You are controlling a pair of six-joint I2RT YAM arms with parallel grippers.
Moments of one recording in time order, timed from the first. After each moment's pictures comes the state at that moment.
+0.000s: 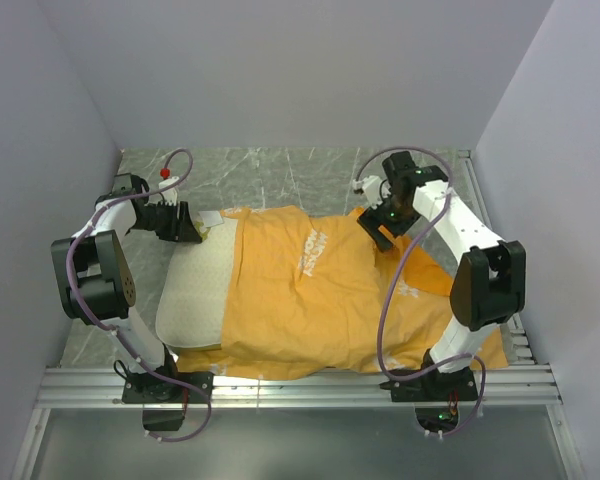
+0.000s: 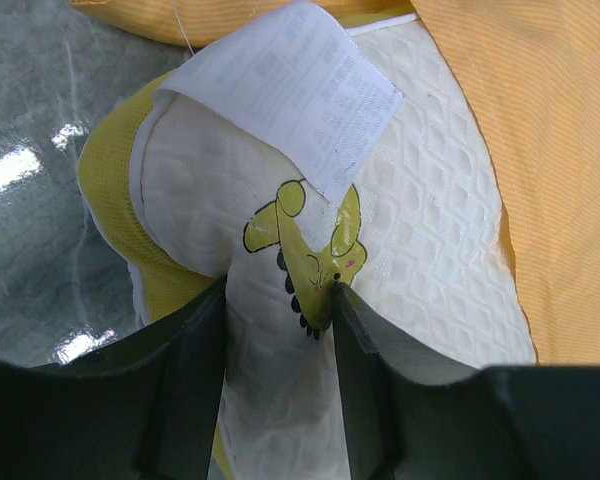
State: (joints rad) left arm 0.22 1.76 1.22 -0.67 0.76 0.41; right arm 0.22 1.71 1.48 -1.06 -0.10 -0.53
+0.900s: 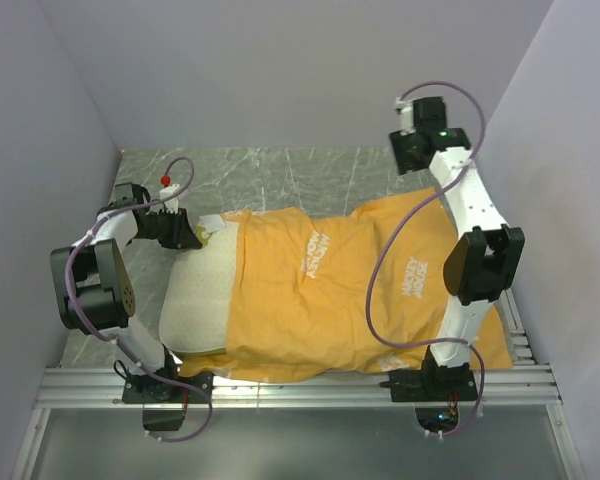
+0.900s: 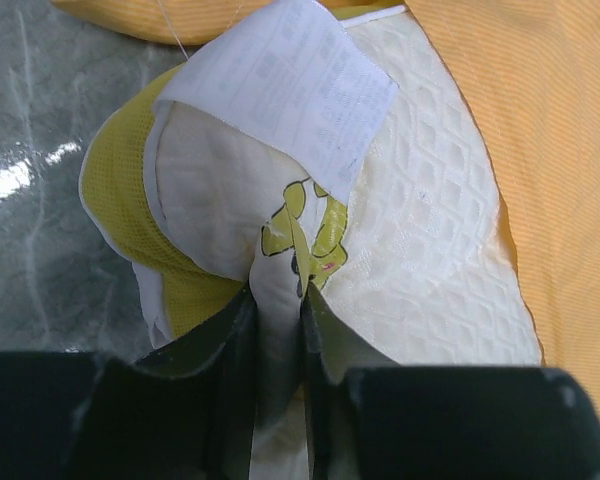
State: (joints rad) left arm 0.22 1.70 1.10 -0.59 0.79 0.39; right arm 0.06 1.92 1.93 -0.81 0.20 -0.24
